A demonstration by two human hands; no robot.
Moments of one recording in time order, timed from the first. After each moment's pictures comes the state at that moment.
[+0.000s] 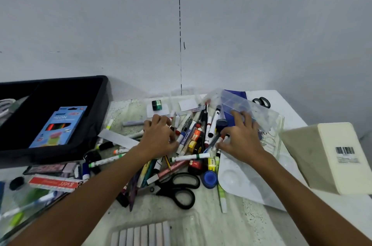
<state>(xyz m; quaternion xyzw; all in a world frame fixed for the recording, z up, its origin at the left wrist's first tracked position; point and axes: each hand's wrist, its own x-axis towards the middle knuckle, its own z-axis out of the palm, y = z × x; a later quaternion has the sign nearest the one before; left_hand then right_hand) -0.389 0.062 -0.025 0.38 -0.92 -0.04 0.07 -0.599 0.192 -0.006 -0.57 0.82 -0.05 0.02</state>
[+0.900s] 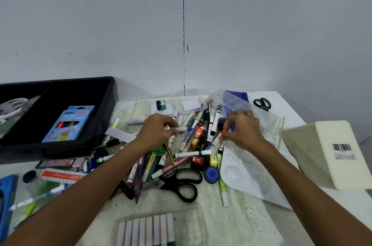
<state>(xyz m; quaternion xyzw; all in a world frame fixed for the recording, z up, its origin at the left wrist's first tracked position) -0.375 0.066 0.005 0.39 -0.86 -0.25 0.22 -0.598 0.190 0.016 -0.53 0.82 -0.19 0.09</state>
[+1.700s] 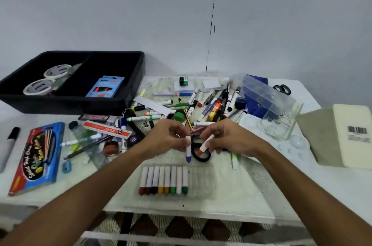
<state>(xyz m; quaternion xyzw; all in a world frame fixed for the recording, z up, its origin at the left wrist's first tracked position) -0.300 0.170 -0.007 0.38 -0.68 -0.59 0.22 -0.509 0.243 0.017 -0.59 0.58 -0.28 0.49</state>
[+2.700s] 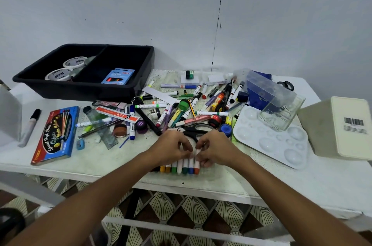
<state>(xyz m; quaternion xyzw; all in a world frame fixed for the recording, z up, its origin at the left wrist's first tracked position) -0.293 0.224 -0.032 0.38 -0.86 -0.30 0.14 -0.465 0.279 -0.020 -0.60 0.64 -0.22 0.43</state>
